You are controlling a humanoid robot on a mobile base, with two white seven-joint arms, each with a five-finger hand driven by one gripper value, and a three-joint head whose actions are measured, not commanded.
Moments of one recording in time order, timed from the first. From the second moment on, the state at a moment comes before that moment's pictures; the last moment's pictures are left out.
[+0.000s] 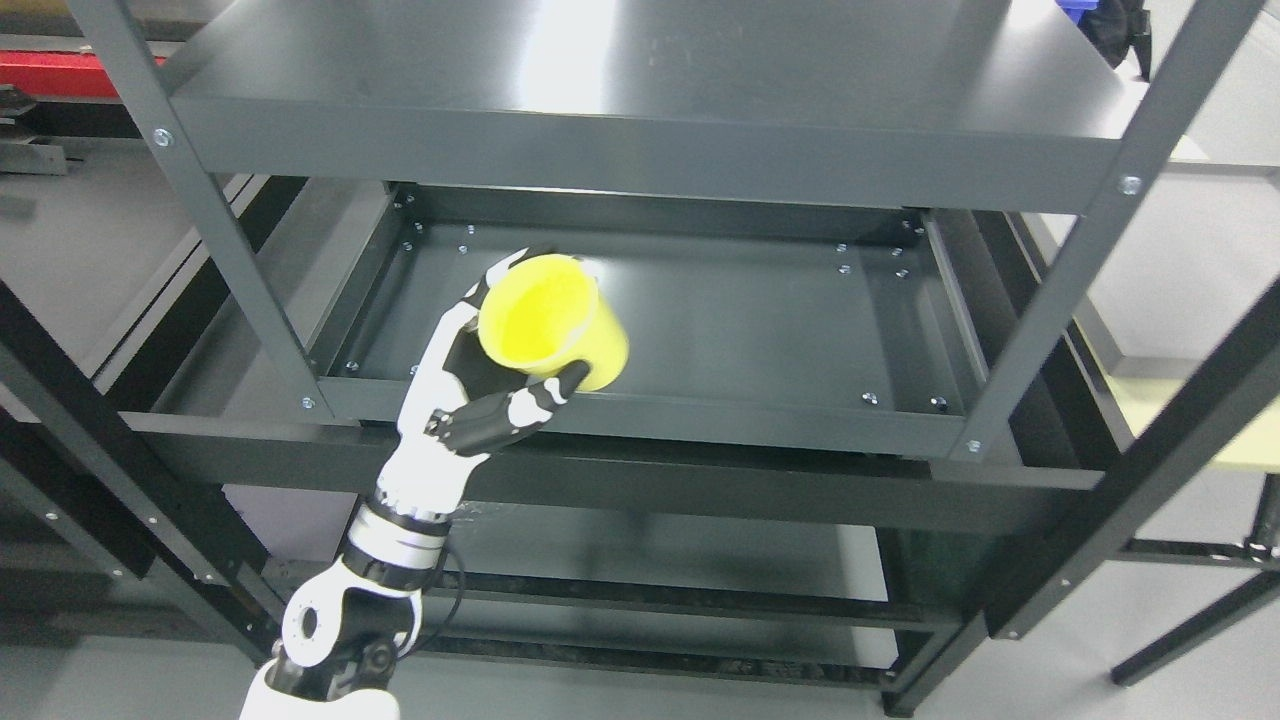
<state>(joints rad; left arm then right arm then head) -0.30 0.02 -0.15 -1.73 0.55 -0.16 -0.42 0.00 0.00 0.00 -0.24 0.00 0.09 -0.12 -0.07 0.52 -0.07</state>
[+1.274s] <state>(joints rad) -0.99 0.01 -0.47 -1.75 0.58 0.09 0.06 0.00 0.00 0.00 -0.24 0.00 0.09 -0.12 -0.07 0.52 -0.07</state>
